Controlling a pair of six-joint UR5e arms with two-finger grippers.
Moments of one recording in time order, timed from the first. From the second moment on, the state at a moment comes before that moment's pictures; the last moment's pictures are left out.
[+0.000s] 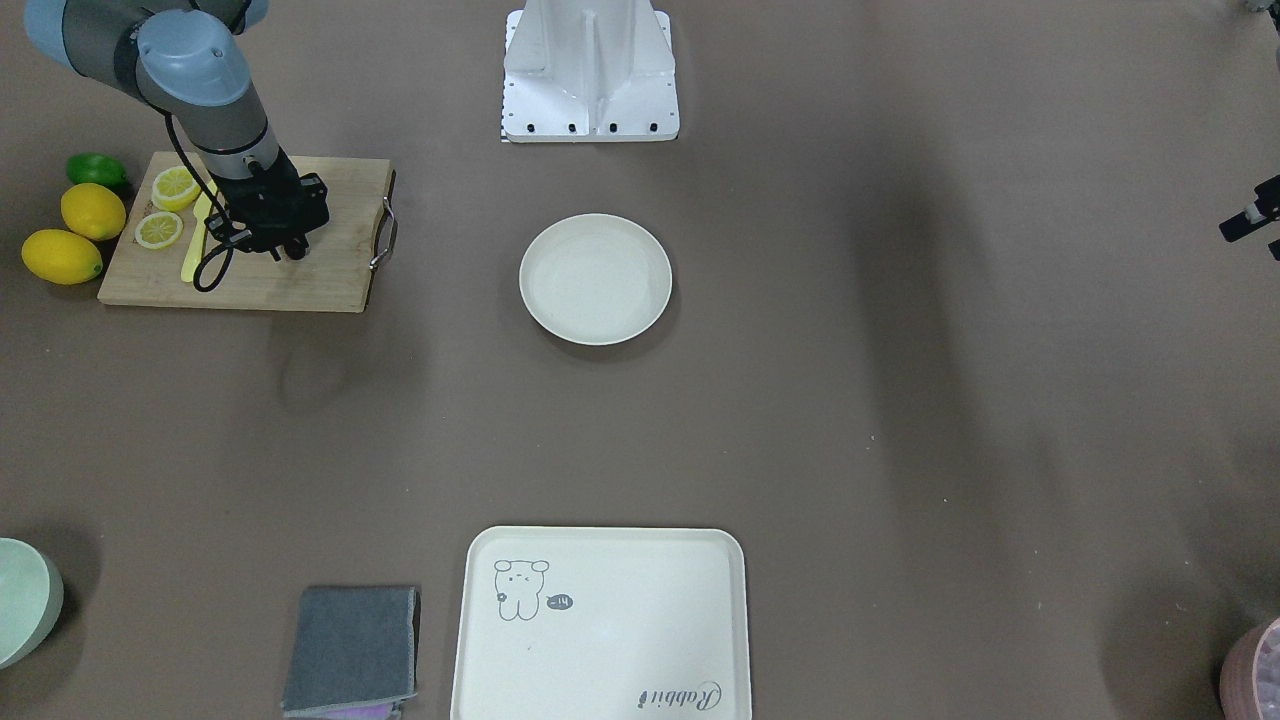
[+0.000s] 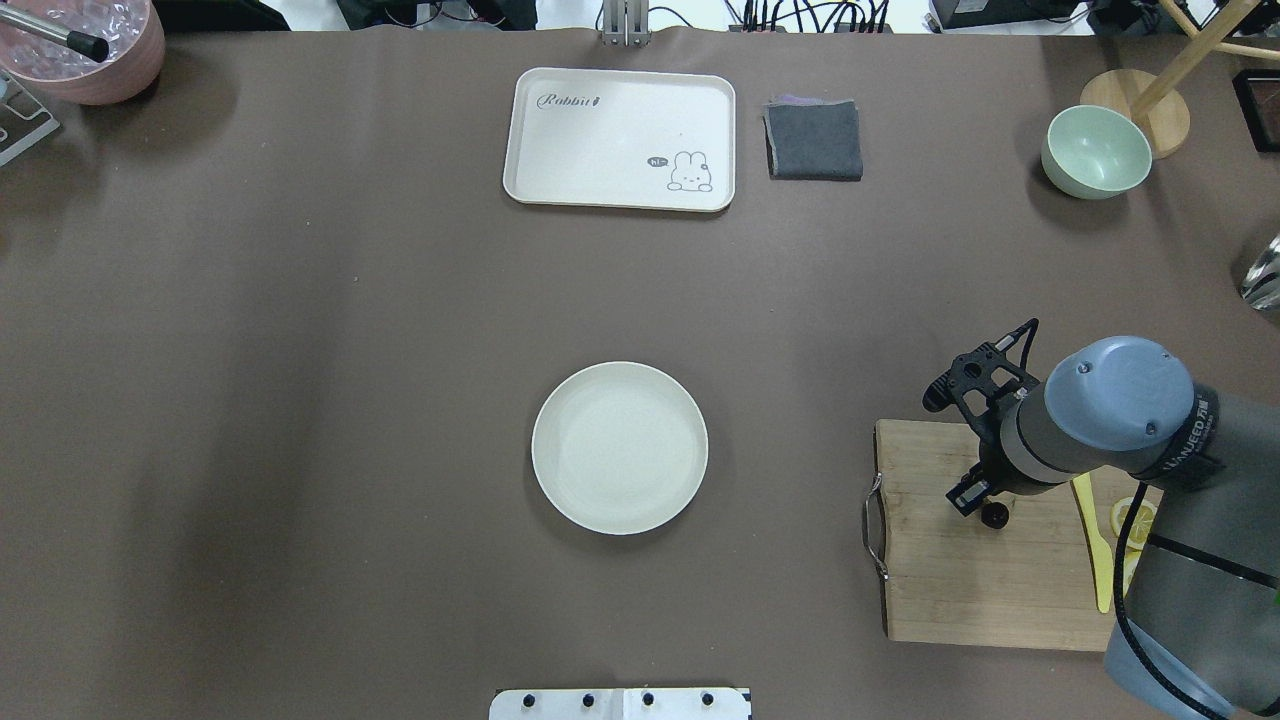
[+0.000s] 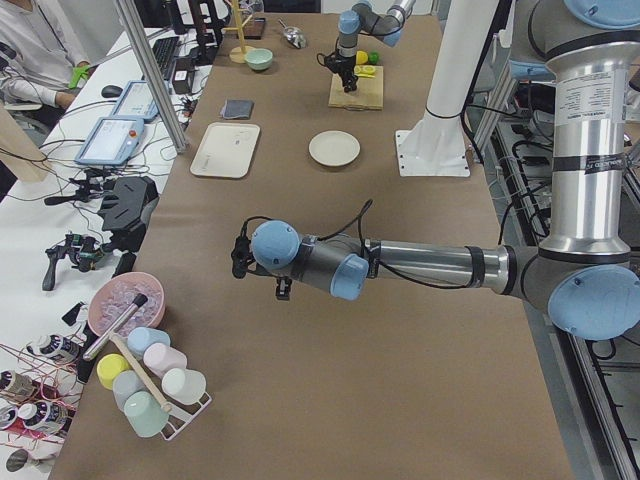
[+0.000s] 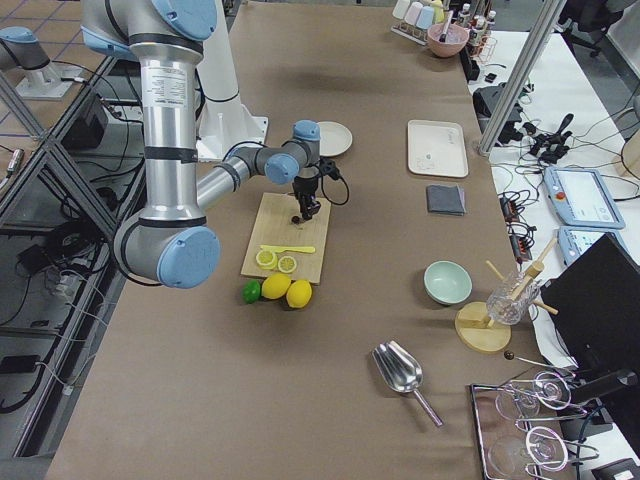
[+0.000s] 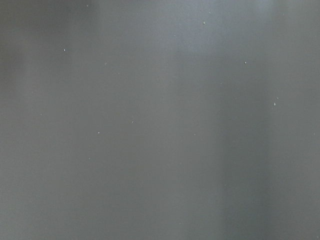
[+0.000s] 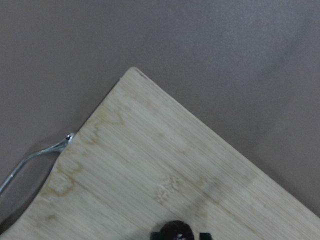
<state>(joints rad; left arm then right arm) -1.50 -1.50 -1.69 -1.86 -2.73 -0.31 0.52 -1.56 2.02 -1.46 1.88 0.53</state>
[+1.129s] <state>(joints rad) -1.54 -1.46 -1.87 -1.75 -2.74 -0.30 0.81 -1.36 2.27 -2.04 2.10 0.37</state>
